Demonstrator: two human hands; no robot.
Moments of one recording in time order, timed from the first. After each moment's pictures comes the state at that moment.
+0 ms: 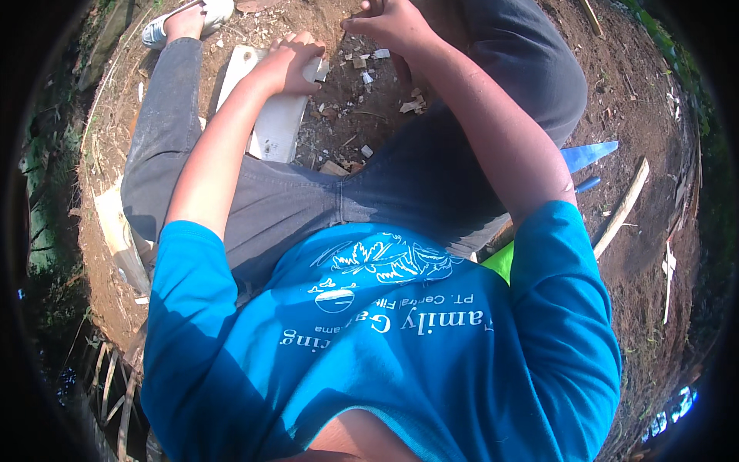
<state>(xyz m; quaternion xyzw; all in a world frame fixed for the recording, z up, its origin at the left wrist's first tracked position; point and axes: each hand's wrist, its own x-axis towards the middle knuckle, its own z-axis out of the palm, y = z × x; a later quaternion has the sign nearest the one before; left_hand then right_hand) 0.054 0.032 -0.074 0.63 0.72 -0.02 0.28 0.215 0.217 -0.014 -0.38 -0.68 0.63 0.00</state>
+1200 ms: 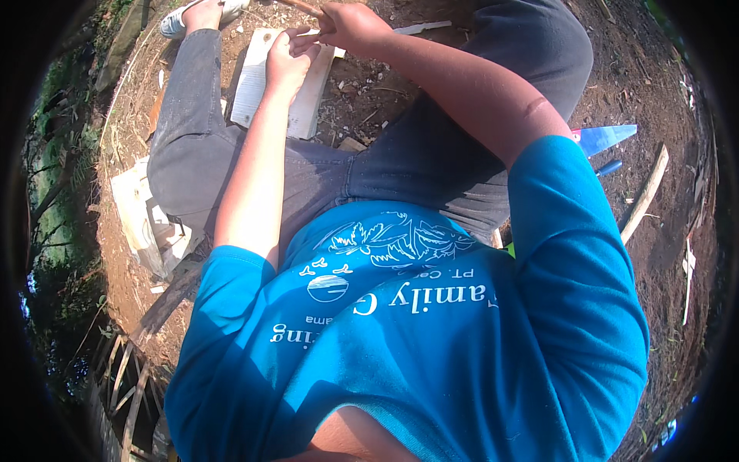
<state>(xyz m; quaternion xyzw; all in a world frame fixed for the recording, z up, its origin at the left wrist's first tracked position) 0.091 -0.013 -0.082 0.21 0.74 0.53 0.37 0.184 0.150 -0.054 -0.20 -0.86 0.47 0.03</state>
